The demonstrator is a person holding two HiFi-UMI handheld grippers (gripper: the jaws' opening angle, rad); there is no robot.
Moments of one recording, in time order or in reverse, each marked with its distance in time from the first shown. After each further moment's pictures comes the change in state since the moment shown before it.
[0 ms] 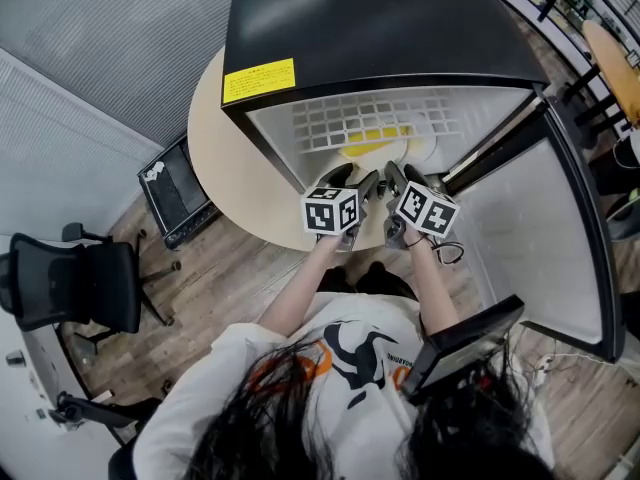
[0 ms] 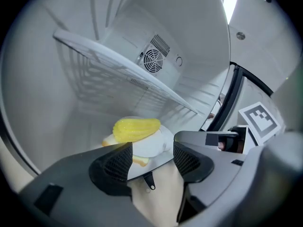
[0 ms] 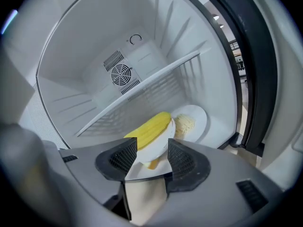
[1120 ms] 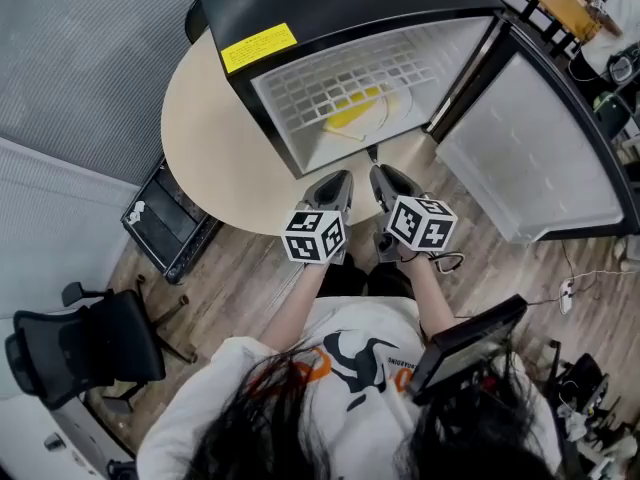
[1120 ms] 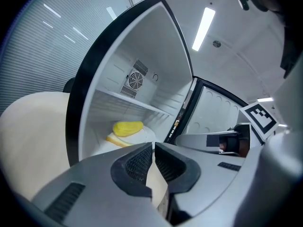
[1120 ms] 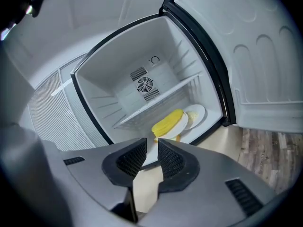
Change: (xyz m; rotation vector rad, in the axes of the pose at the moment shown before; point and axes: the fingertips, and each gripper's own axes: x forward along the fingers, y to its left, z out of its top) left arm -0.109 -0.024 -0.017 0.127 -0.079 -0.180; right arm -0.091 0.084 -0.058 0.030 -0.130 0.009
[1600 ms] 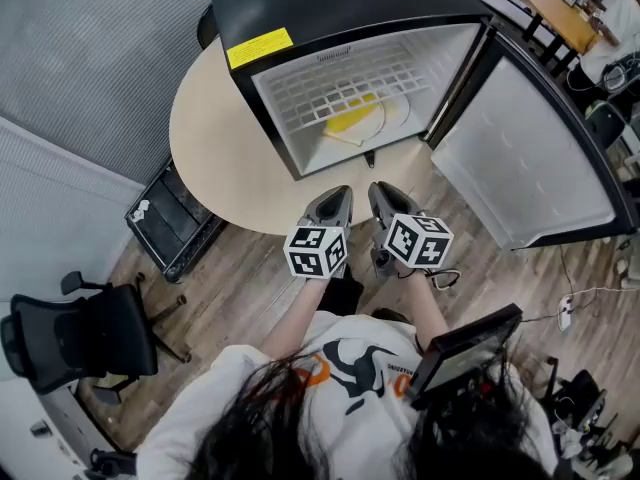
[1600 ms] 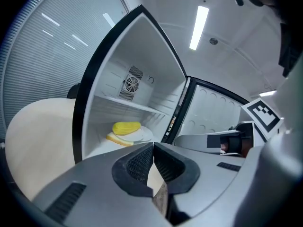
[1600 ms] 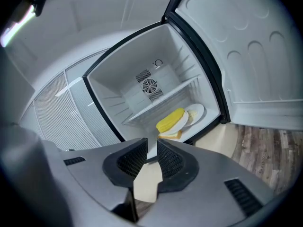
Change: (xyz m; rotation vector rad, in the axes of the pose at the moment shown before) left arm -0.026 -0.031 -0.008 0.039 -0.021 0.054; right arm -0.038 0.011 -0.011 -0.009 0.005 0.045
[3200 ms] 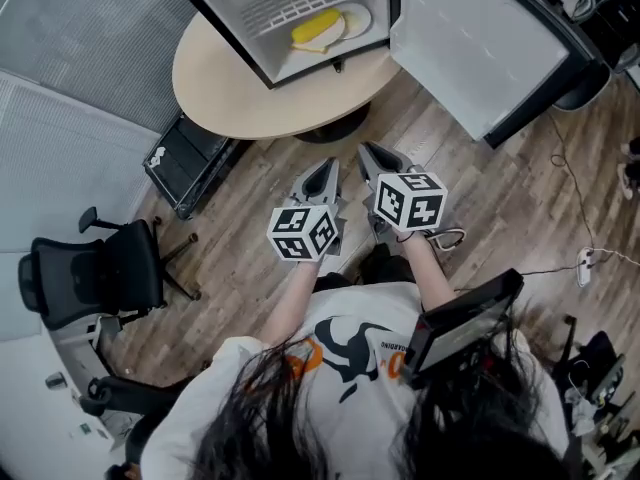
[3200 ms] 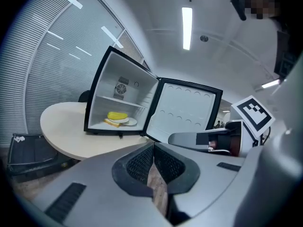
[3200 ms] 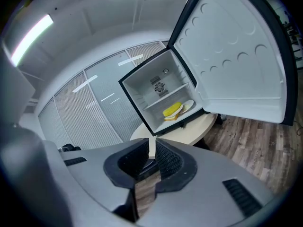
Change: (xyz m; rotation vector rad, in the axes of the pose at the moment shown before) left arm -0.124 -0.161 -0.085 0.031 -0.039 0.109; right arm -0.186 -0.001 -0.064 -0.078 0.044 0.117
